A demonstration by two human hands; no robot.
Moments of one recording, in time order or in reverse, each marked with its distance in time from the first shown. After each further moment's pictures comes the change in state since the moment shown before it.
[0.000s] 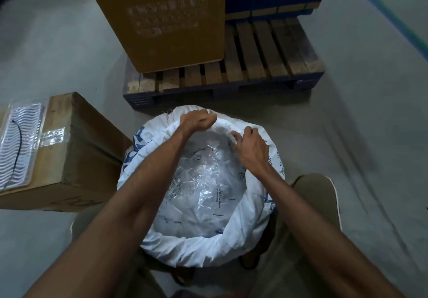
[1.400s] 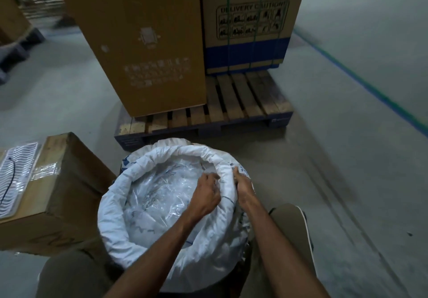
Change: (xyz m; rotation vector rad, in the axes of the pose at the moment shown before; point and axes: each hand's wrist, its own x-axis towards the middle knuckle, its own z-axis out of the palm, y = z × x) left_hand -0.112 0.074 0.127 -0.506 0.326 0.243; right_hand -0.024 0.059 0.006 1.248 -0.300 0.560
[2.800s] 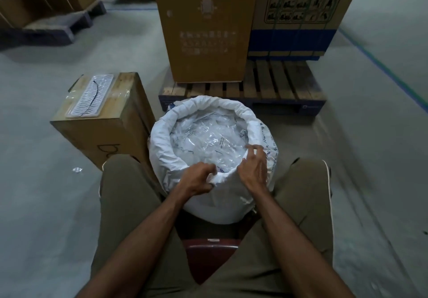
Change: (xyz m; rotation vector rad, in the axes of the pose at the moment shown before) left_hand -0.203 -0.067 -0.050 0.381 -0.009 0.102; right_hand -0.156 0.102 0.026 -0.974 0.321 -0.835
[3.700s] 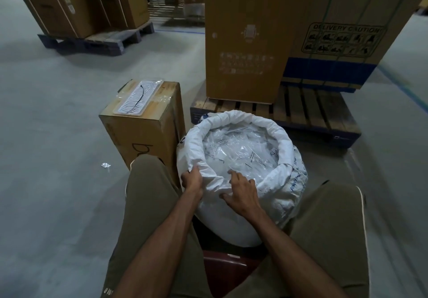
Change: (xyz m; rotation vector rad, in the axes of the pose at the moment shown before) left_hand -0.005 -0.052 -0.012 -1.344 0.694 -1.245; right_hand -0.041 -0.055 0.064 -0.187 -0.358 -0.449
